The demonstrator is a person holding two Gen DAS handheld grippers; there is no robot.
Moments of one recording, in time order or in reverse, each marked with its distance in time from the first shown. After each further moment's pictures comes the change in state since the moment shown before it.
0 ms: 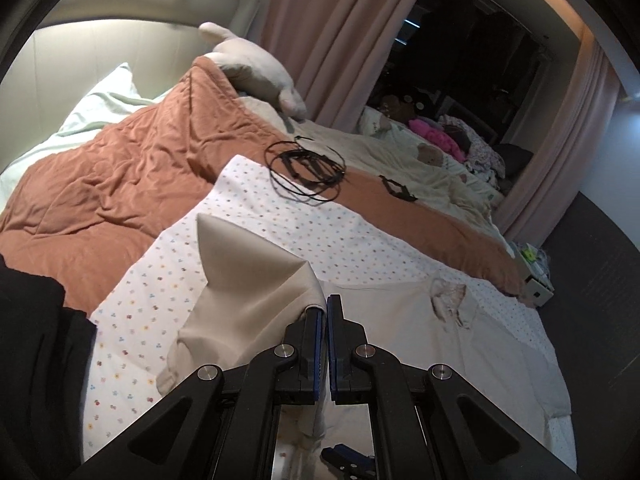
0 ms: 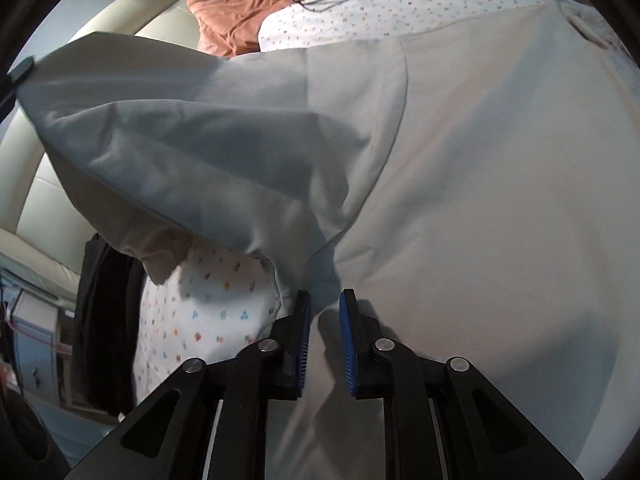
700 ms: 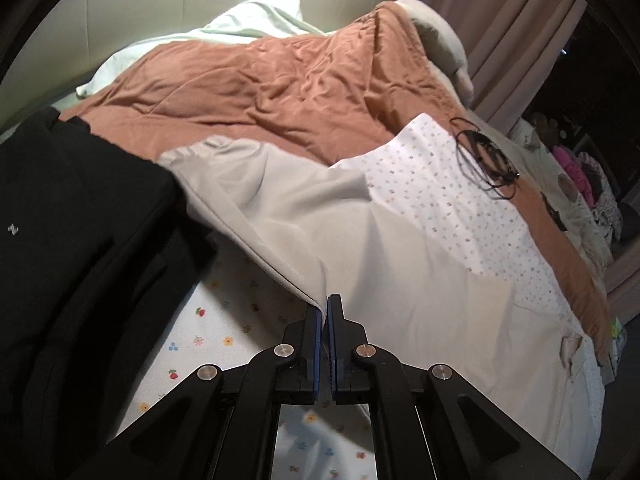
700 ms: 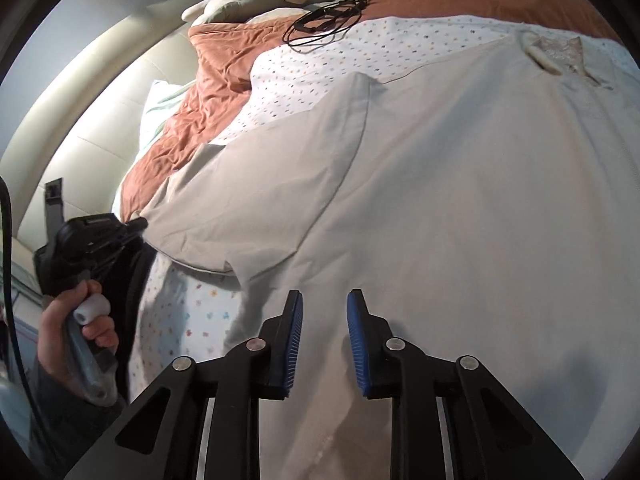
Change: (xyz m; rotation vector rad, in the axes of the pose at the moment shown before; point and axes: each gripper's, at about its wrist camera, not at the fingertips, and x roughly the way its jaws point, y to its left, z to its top) left arm 0.052 0.156 -0.051 -0.333 0.064 0.369; right arm -0.031 -0.019 0.007 -0.004 -0.070 -0.018
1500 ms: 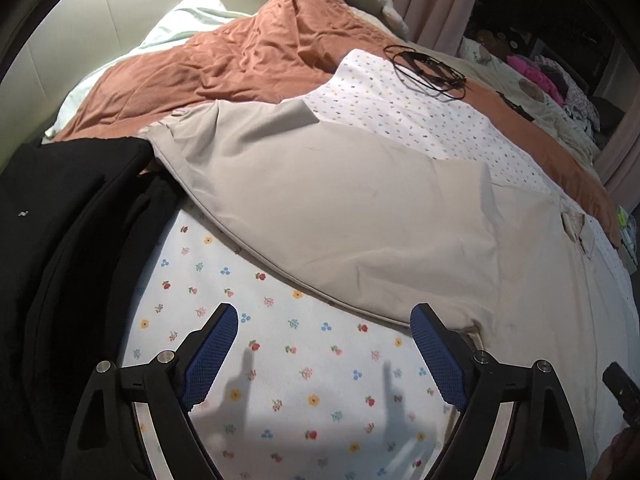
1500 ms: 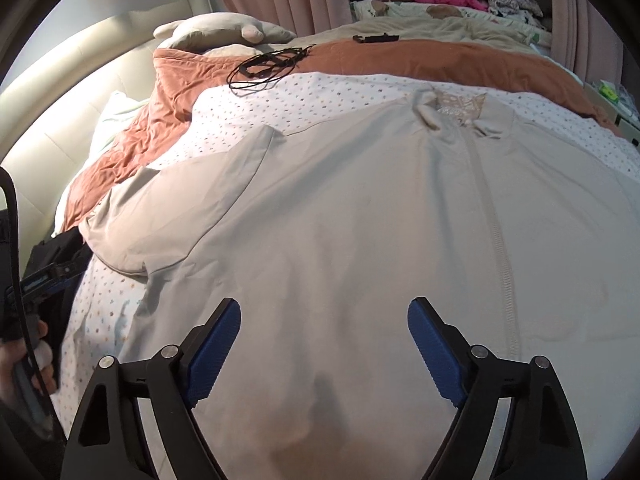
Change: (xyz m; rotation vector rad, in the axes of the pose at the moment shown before) left arm -0.007 -0.017 -0.080 0.277 0.115 0.033; right arm -0.093 -0.053 -0.013 -0.097 -0.142 -0.296
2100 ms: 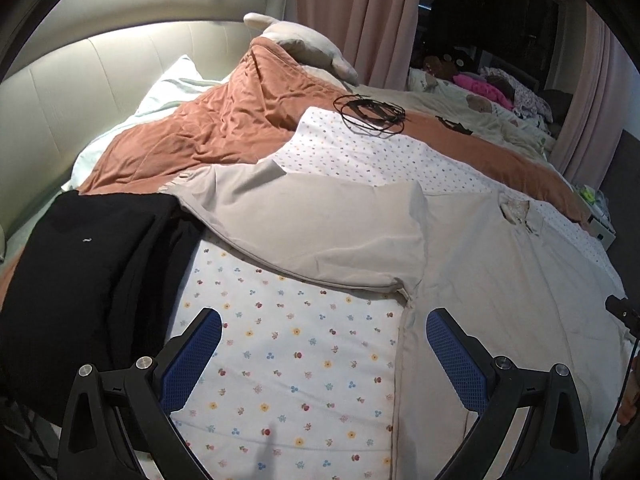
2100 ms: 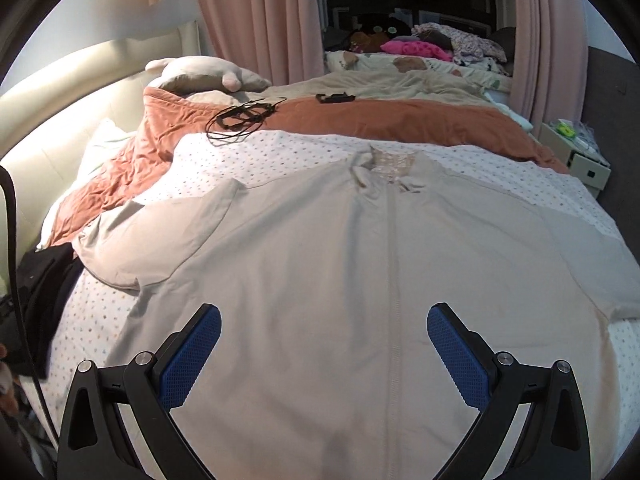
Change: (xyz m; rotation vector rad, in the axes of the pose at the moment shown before) left arm -0.124 -0.024 -0.055 0.150 -0.173 -0.066; right arm -0.099 -0.029 -0.003 -0.040 -0.152 -0.126
